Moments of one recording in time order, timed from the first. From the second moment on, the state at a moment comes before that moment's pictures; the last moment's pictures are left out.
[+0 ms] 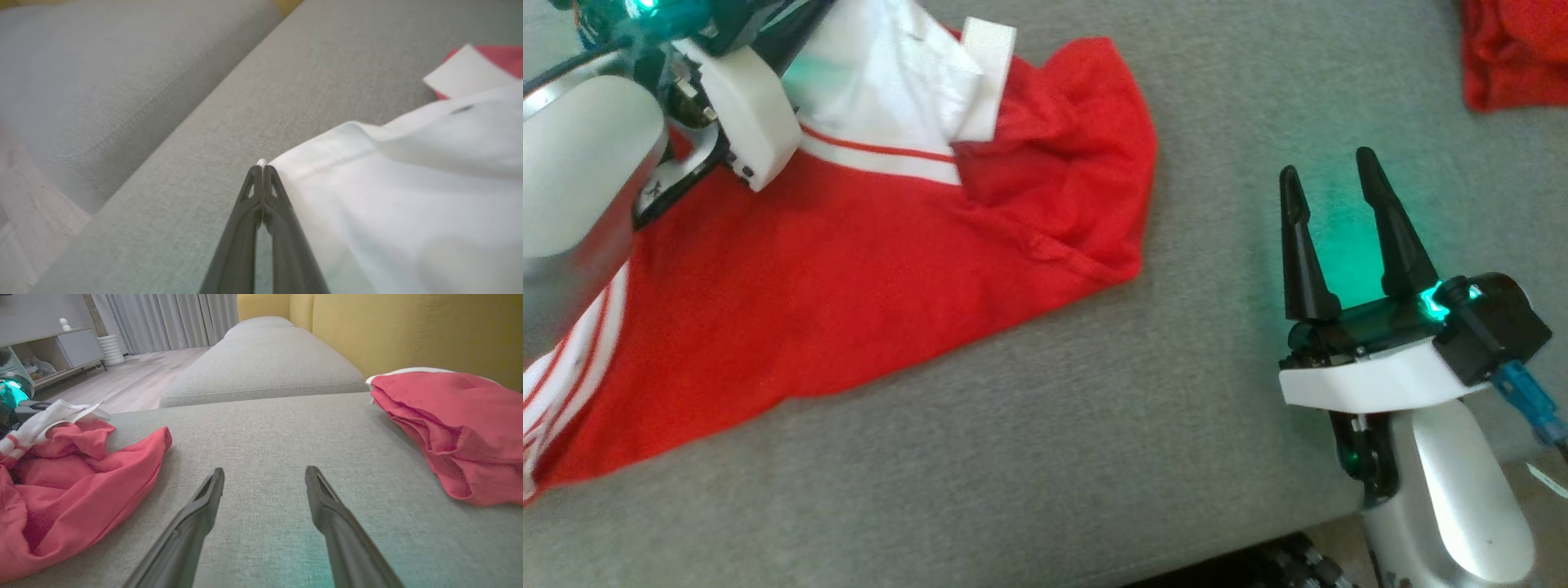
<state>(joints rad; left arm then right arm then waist) -1.33 0.62 -1.31 0.48 -0.73 -0.13 0.00 -0.23 -0.05 0.14 0.06 0.14 0.13 -0.26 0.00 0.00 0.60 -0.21</state>
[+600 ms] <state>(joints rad) -1.14 0.88 -1.19 0.05 -0.67 0.20 -0.25 -0.16 -0.07 0.03 0.14 0.04 0.13 -0.26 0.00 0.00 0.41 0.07</state>
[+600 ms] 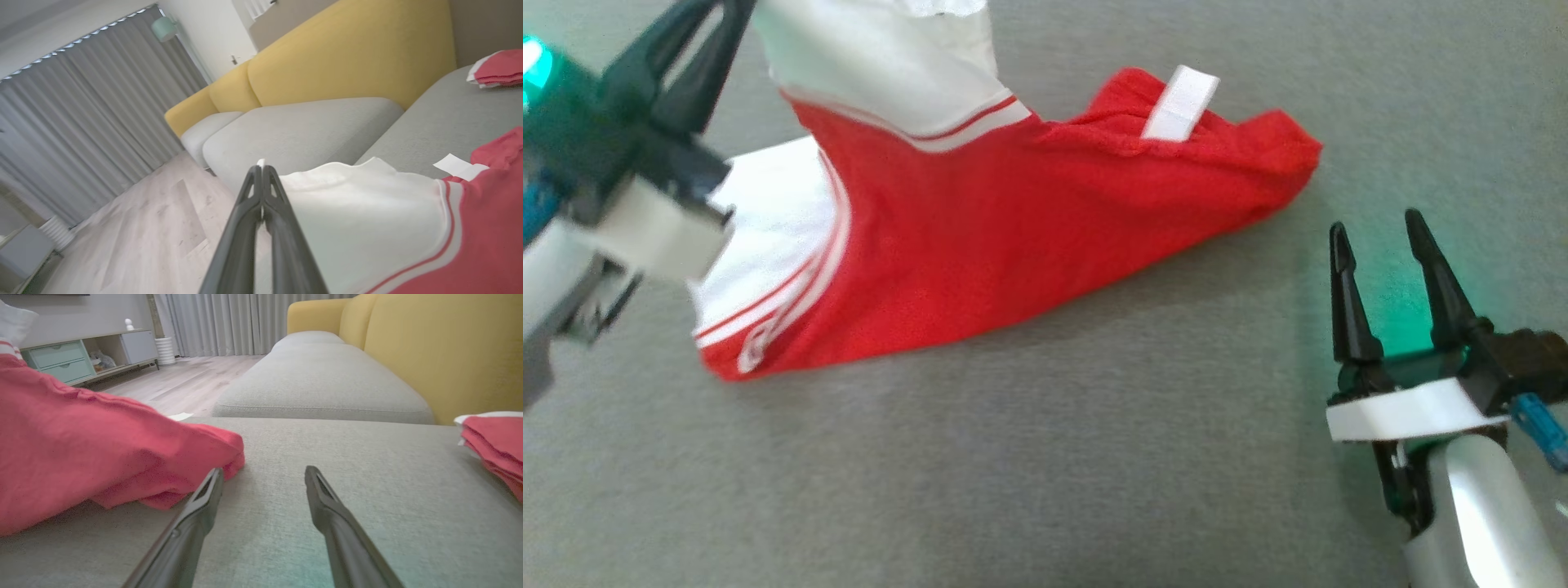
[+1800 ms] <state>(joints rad) -0.90 0.93 -1.13 -0.15 -0.68 0.28 -0.26 -0.70 -0.38 0.45 0.83 0.45 0.13 -0.19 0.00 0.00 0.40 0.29</state>
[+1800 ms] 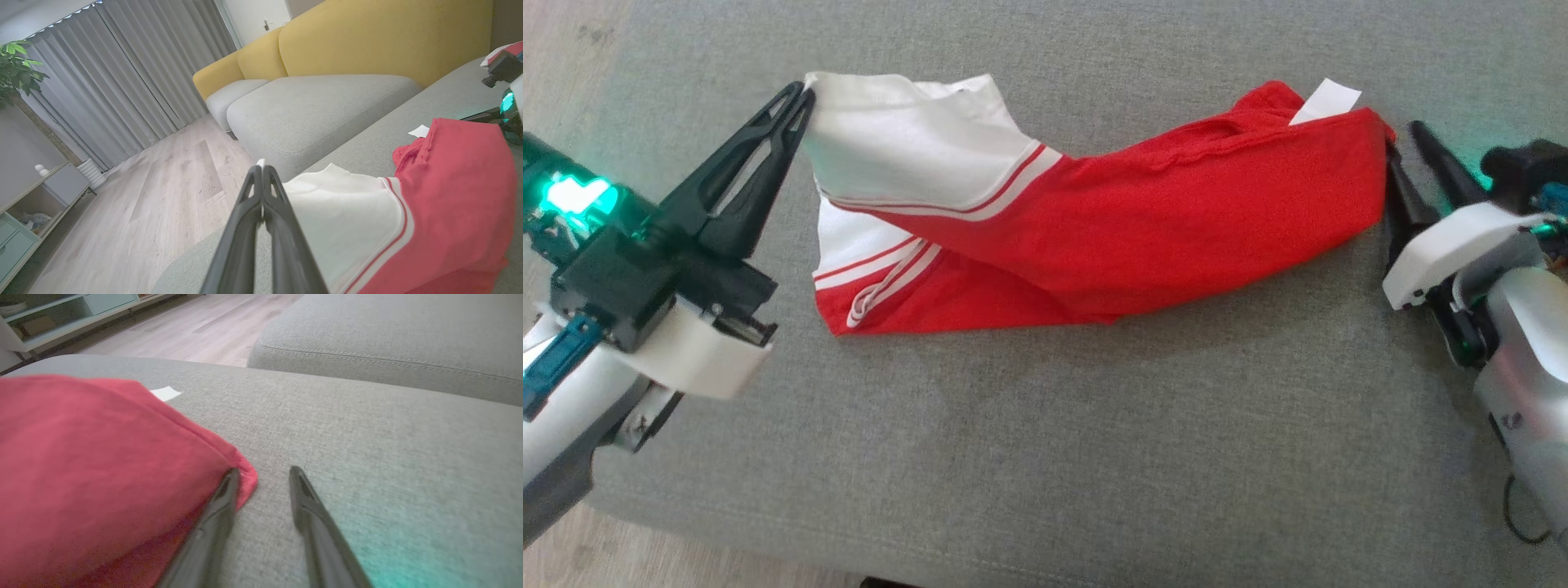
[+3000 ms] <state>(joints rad) -1.15 0.99 -0.99 -0.08 -0.46 0.27 -0.26 -0.72 -0.54 0.22 0.30 0.26 0.13 -0.26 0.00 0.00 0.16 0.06</state>
